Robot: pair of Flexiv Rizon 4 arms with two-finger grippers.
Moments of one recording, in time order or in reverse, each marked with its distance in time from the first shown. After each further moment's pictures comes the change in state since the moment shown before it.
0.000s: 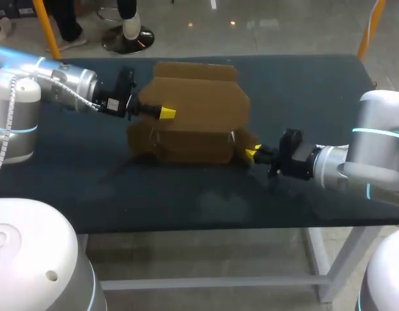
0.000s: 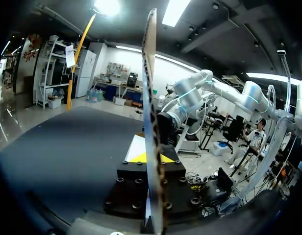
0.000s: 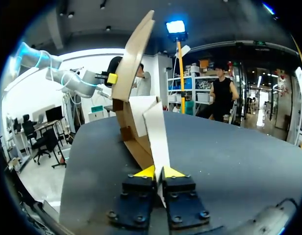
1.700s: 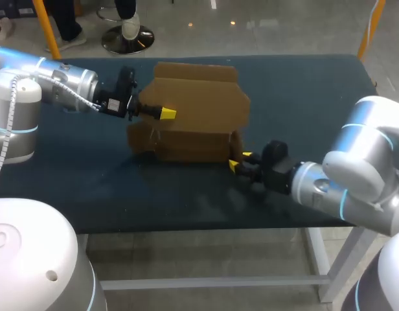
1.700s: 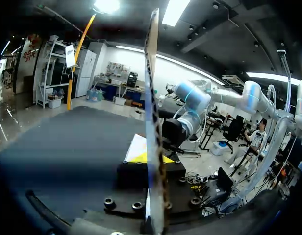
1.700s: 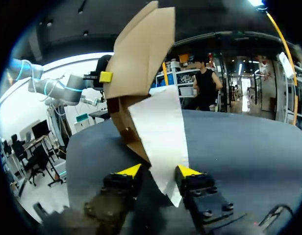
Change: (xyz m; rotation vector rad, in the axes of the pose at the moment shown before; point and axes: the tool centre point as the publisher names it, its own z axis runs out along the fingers) left arm 0.000 0.001 0.001 -0.002 0.000 0.000; right arm 0.038 -0.005 0.017 0.011 -0.140 0.148
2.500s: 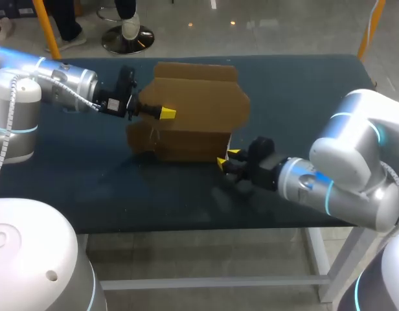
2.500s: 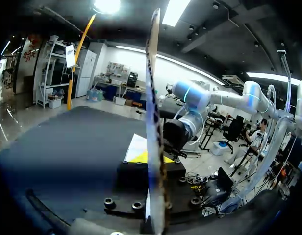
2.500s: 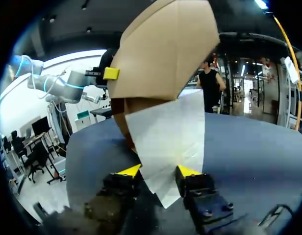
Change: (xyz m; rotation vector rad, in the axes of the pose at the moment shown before) left arm 0.000 0.000 -0.001 0.000 -0.001 0.000; right arm 0.020 0.011 0.022 0.015 0.009 -0.028
